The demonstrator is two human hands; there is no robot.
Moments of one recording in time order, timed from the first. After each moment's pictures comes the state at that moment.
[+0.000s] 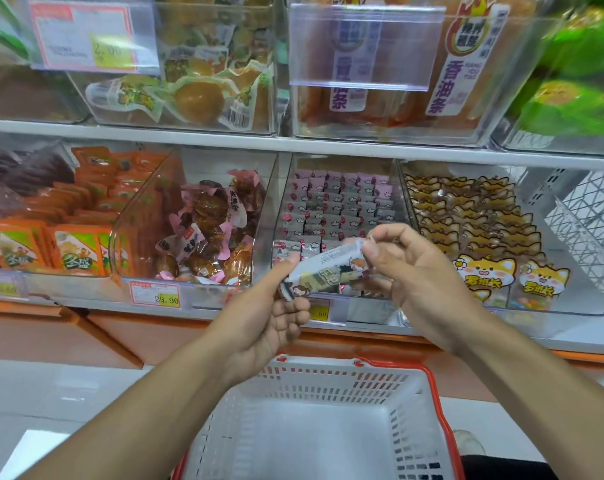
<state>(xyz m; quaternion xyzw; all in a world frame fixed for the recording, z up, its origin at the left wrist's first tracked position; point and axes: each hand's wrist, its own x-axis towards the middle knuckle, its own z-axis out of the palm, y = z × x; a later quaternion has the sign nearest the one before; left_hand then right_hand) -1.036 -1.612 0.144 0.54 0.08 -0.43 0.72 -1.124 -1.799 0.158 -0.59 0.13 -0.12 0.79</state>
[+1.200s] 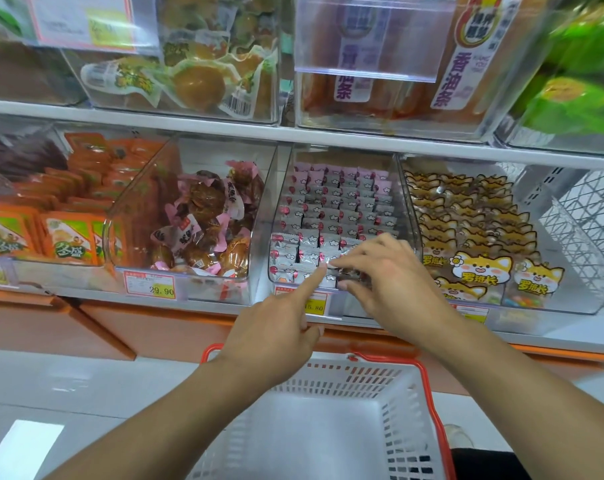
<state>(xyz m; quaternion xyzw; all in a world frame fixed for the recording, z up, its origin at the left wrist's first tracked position) -1.050 -1.612 0.108 0.90 -0.37 -0.12 0.21 -1.113 -1.808 0.129 -0.99 0.02 -0.14 0.10</state>
